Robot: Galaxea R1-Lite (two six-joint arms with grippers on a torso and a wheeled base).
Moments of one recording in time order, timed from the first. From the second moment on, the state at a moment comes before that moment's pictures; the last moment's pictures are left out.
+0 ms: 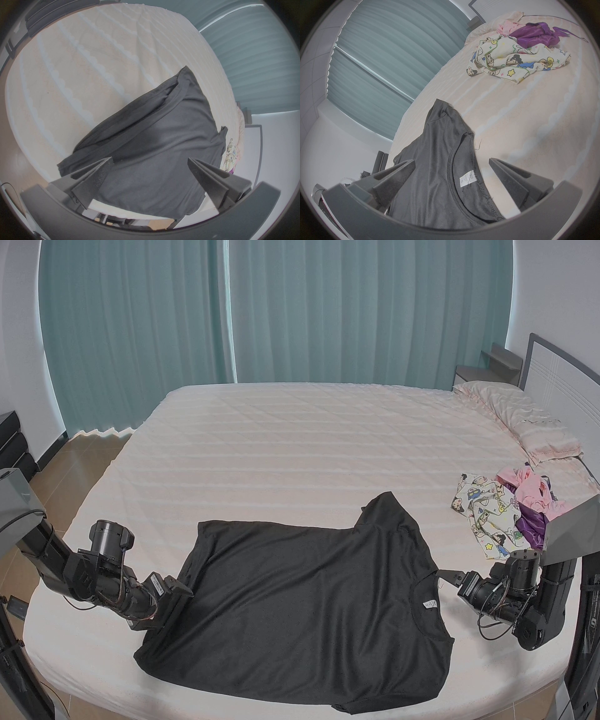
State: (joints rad) left arm -0.04 1.99 -0.68 -0.27 -0.30 -0.80; right arm 0.07 2.32 -0.30 -1.55 0.24 0.74
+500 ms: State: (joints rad) left arm -0.05 2.08 -0.96 -0.37 -0.21 -0.85; right arm 0.09 2.33 -0.28 -1.55 0.24 0.74
